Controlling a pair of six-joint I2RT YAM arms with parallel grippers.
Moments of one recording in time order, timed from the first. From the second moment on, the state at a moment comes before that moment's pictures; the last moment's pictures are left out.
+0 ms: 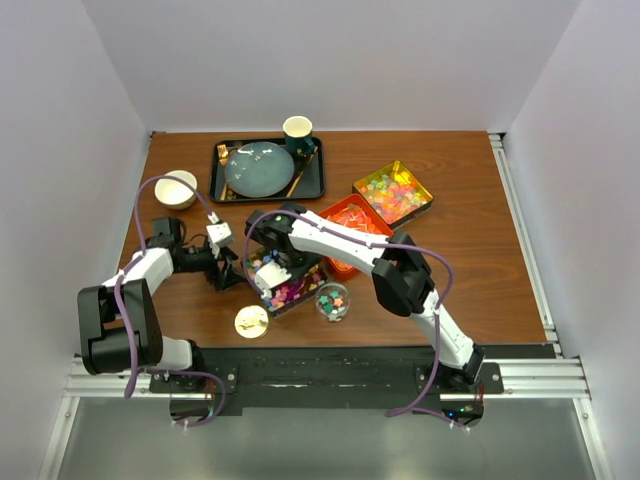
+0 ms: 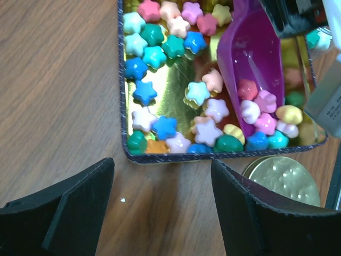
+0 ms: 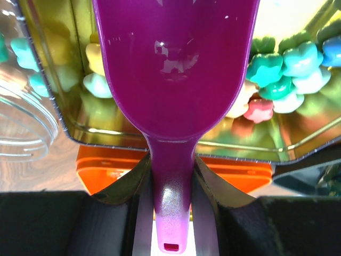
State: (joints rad) left arm 0.19 1.39 0.64 -0.46 1.03 0.98; right arm 1.03 2.30 2.07 -1.35 0.22 -1.31
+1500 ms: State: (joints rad) left arm 0.19 1.44 0.97 -0.62 0.94 0.84; right arm 0.82 2.24 1.98 -1.36 -0.39 -1.31
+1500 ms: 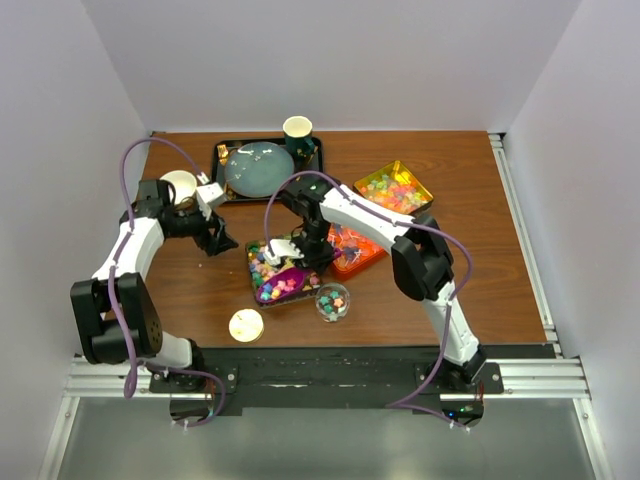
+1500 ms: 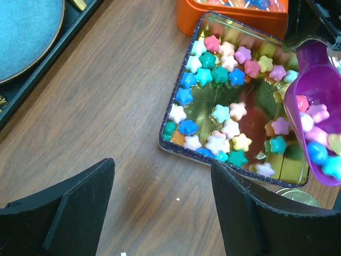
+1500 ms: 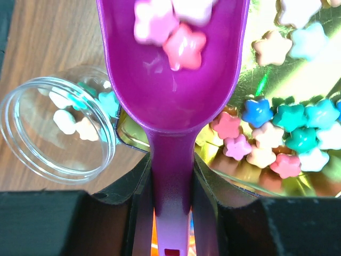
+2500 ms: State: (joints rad) left arm 0.18 1.38 0.91 -0.39 0.95 0.56; right arm 0.61 1.81 1.65 -1.29 -0.26 -1.13
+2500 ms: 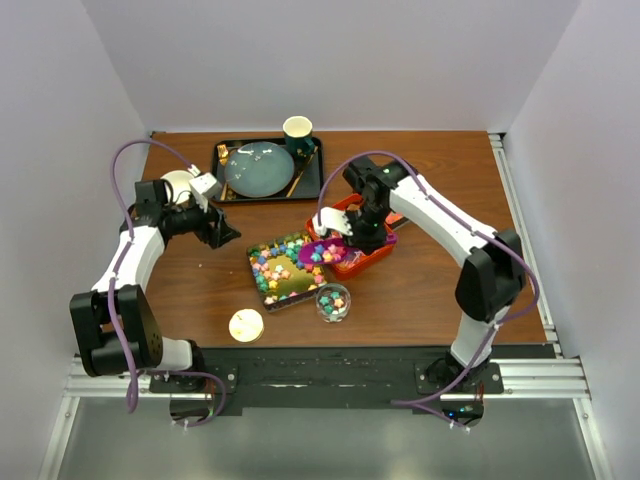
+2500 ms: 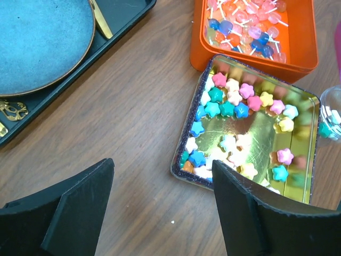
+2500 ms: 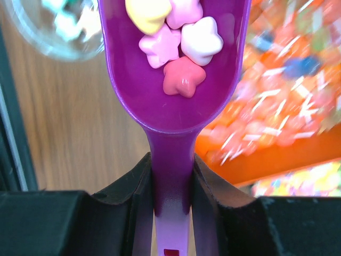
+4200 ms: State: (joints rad) left arm 0.02 1.34 0.84 -0.14 0.96 0.30; right arm 0.91 1.63 1.47 -1.36 0.45 -1.11
